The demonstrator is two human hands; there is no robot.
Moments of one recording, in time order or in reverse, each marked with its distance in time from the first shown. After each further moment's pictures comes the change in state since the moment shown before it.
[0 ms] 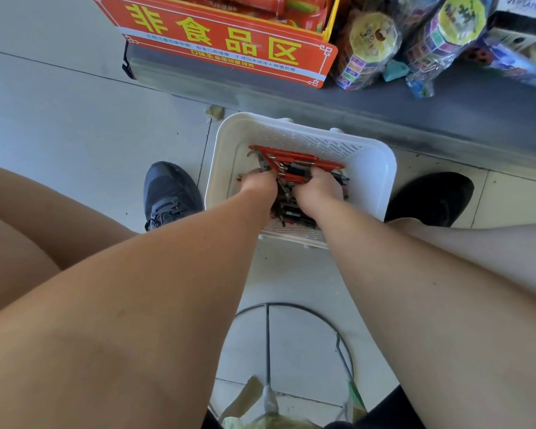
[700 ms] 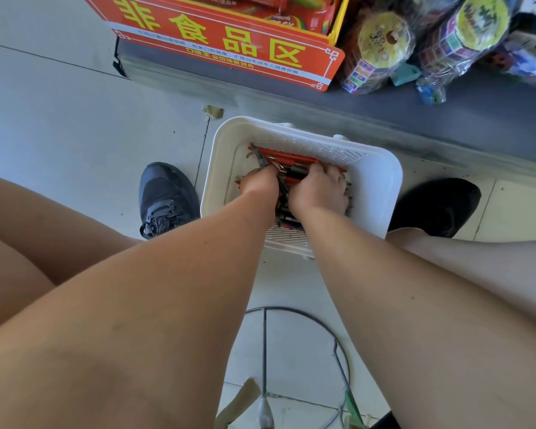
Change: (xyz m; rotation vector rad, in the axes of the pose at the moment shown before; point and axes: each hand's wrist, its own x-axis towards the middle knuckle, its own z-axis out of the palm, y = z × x) left_hand -0.023 0.020 0.003 -0.040 0.109 -0.088; right_hand 0.003 -0.011 0.007 -0.281 0.150 -0.031
